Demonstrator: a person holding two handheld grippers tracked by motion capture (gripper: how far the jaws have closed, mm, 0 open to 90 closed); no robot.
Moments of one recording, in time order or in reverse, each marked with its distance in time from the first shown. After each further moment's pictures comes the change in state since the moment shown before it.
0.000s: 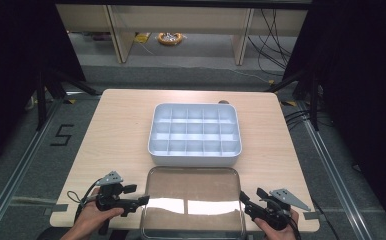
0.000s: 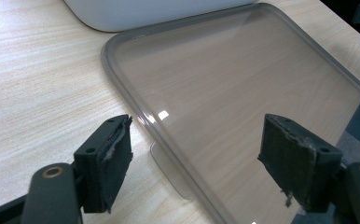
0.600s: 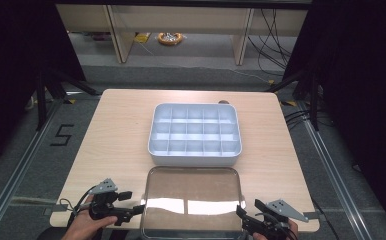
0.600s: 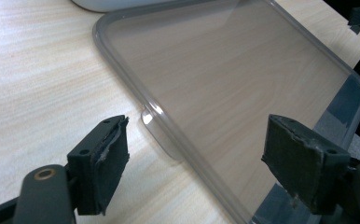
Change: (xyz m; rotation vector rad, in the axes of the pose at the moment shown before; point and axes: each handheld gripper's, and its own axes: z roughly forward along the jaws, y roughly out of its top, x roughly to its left) left arm -0.007 -0.017 -0.015 0.025 -0.012 0.018; right arm 0.013 -0.019 -0.019 0.071 0.029 -0.062
